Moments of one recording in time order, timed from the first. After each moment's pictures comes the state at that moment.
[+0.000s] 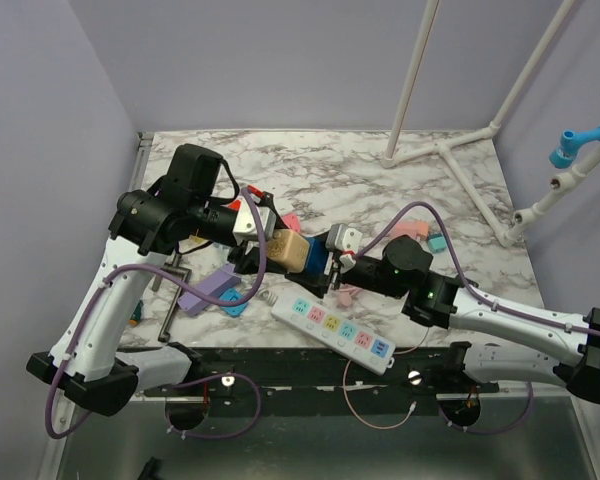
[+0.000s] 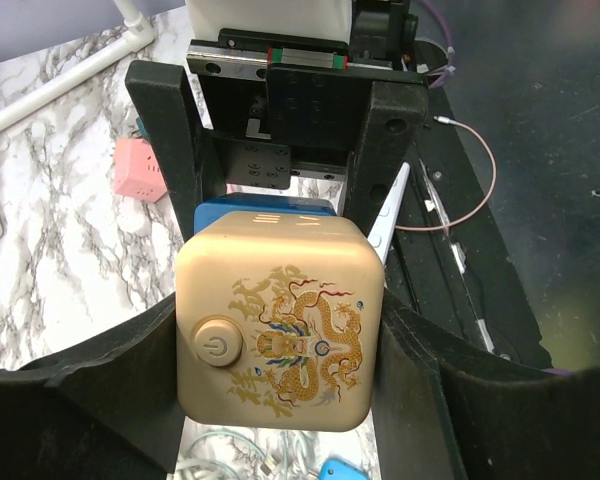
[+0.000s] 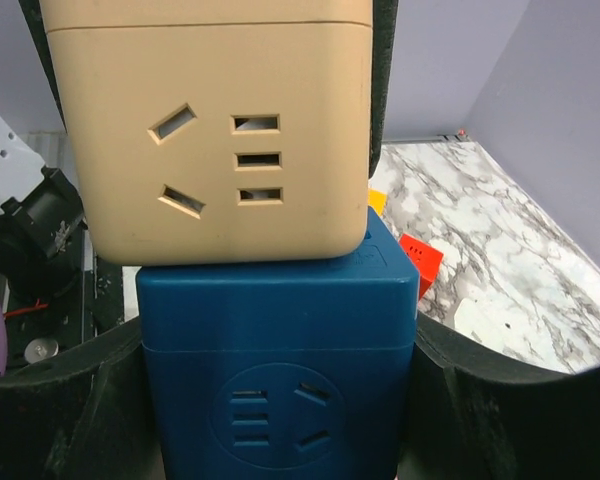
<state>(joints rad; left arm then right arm) -0.49 1.20 1.63 -1.22 1.10 0.92 1.08 1.08 0.80 0.31 -0.17 -0.22</state>
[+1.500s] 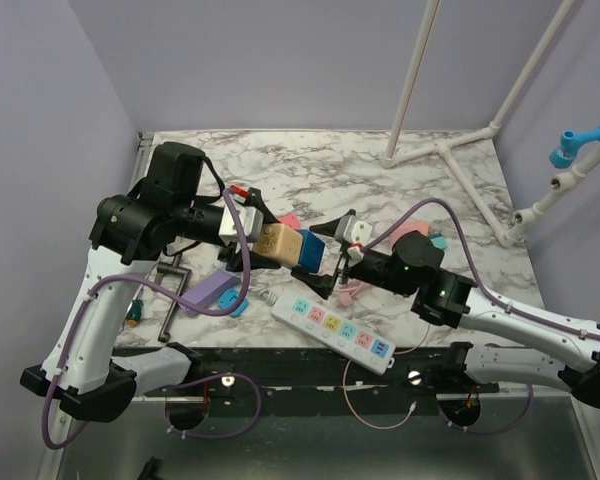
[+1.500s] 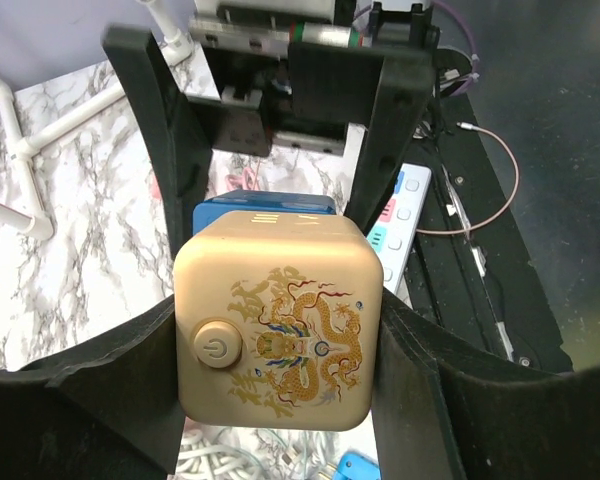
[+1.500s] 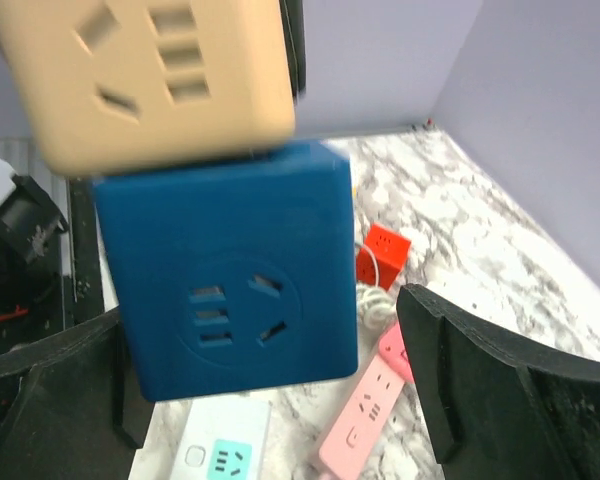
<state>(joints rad) -0.46 1.17 1.69 -1.24 1.10 0.92 1.07 1.03 0.82 0.23 -0.11 -0.21</state>
